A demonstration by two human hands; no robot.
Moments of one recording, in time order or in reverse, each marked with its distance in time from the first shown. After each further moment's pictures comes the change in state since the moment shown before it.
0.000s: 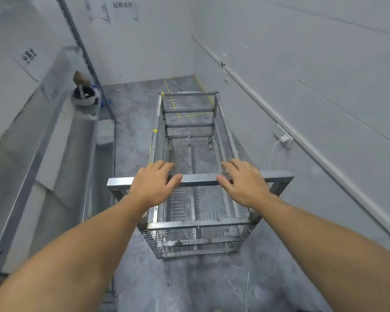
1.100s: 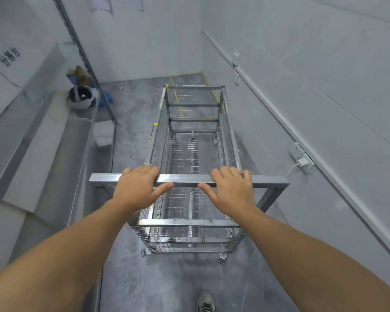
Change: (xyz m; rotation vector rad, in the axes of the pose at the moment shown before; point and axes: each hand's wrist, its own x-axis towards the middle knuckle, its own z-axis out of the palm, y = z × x) left_hand 0.183 -0.064 0.018 0.217 0.094 0.074; right_hand 0.192 0.027 0.037 -0.184 0.308 -0.091
